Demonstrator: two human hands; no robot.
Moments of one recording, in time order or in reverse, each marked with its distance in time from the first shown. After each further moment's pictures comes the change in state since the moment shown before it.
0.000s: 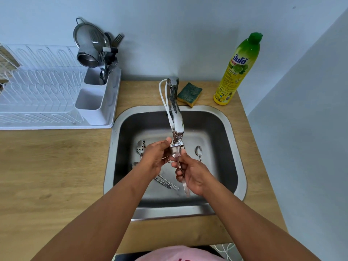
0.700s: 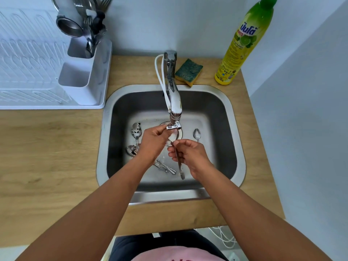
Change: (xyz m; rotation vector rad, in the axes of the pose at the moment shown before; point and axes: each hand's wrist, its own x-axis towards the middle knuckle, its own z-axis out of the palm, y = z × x) left_hand -0.008 -0.015 -0.001 0.374 0.010 0.323; right_hand 0.005 0.005 -0.001 -0.177 0.218 -0.132
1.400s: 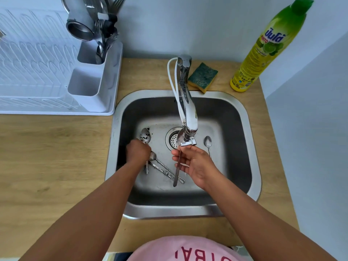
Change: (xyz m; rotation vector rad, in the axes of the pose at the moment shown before) left_hand 0.060 -0.053 -0.070 0.620 0.335 -0.371; right_hand 0.023 -0.005 0.017 0.181 -0.111 0.168
